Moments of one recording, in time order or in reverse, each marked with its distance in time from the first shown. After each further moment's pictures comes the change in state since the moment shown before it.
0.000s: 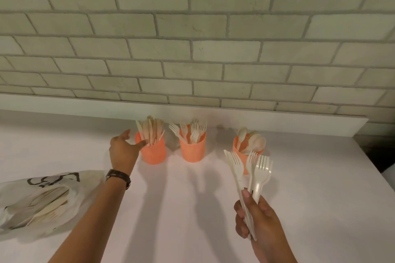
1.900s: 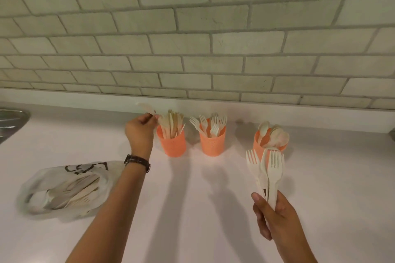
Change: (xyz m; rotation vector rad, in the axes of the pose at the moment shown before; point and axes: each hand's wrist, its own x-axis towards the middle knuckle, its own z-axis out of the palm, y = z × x) left_hand -0.002 0.030 -0.026 -0.458 0.064 0.063; right_hand 0.000 0.013 -0.005 -0.314 -0.027 -0.111
